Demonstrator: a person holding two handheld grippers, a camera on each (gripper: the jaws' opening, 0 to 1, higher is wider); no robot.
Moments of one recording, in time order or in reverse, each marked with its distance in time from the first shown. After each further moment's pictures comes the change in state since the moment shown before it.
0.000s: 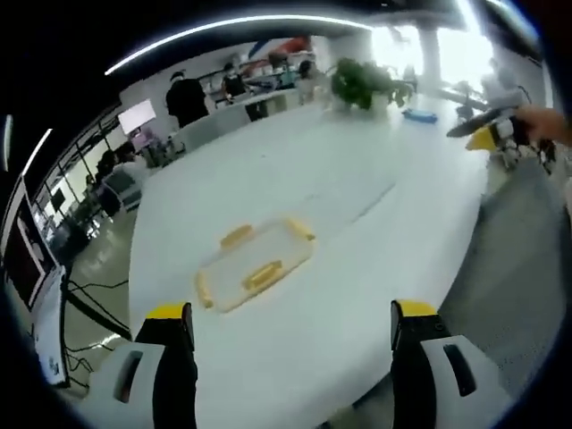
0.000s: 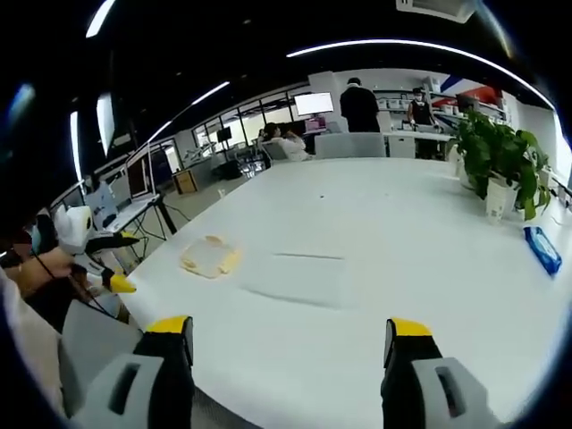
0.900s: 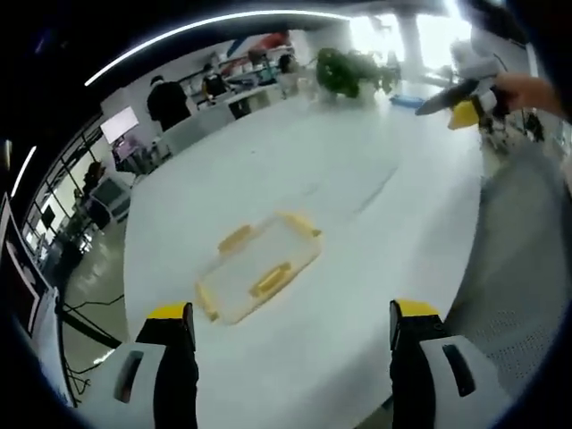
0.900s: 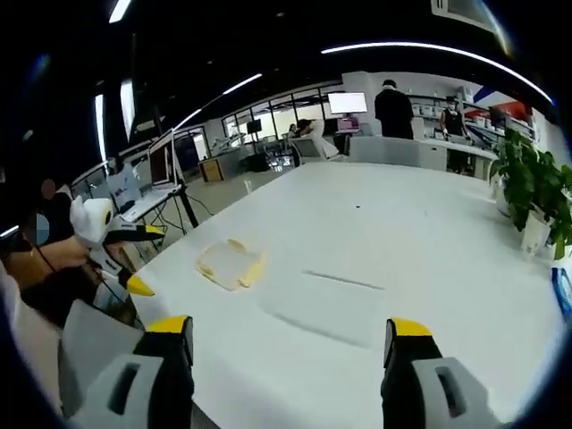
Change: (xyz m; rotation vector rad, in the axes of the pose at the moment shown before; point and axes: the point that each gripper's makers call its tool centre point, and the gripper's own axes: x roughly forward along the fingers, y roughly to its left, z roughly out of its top) left arm 0.020 0.023 0.002 0.030 -0.002 -0.046; right arm 0.051 0.032 0.035 -0.109 0.023 0.122
